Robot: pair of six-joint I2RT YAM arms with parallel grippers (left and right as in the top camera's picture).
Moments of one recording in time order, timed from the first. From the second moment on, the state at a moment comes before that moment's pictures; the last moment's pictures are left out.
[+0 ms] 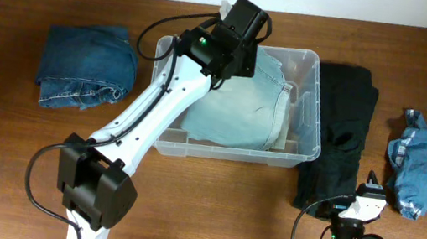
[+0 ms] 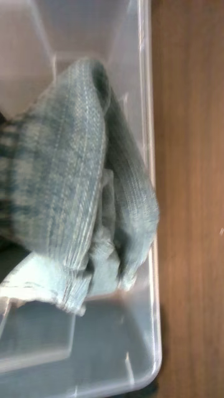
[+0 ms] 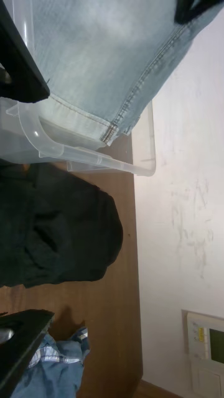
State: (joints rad) left arm -0.57 2.06 2.05 -0.93 -0.19 -0.48; right arm -0.05 0.01 0.01 -0.07 -0.03 0.04
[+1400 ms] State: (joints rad) left arm -0.51 2.34 2.05 -1.31 -0.02 0.17; right arm -0.05 0.01 0.01 -0.07 -0.03 0.04
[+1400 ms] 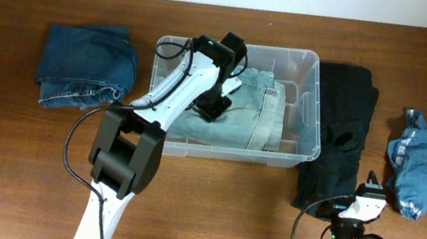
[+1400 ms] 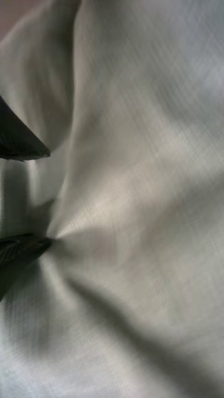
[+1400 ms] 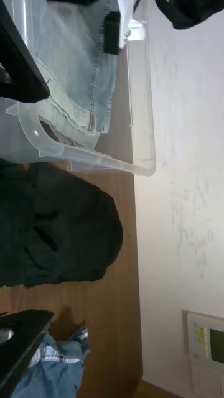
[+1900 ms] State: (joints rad) left arm -0.51 2.35 2.14 -1.44 0.02 0.34; right arm -0.05 0.01 0.01 -0.07 -0.03 0.04
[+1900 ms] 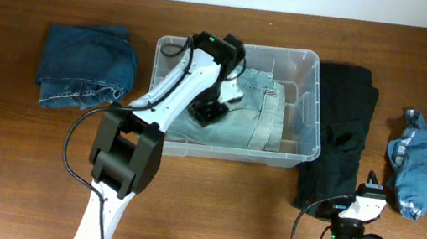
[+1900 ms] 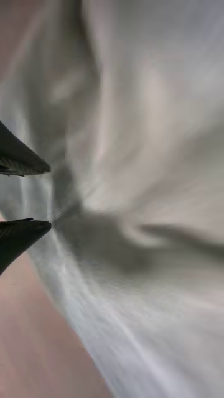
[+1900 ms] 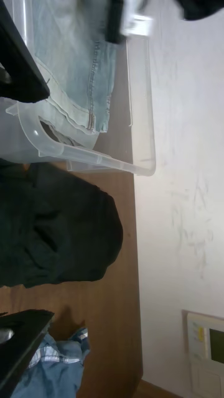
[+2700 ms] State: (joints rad) left arm -0.52 2.46 2.16 -1.30 -0.09 0.41; right arm -0.05 0.01 0.01 -0.07 -0.03 0.04
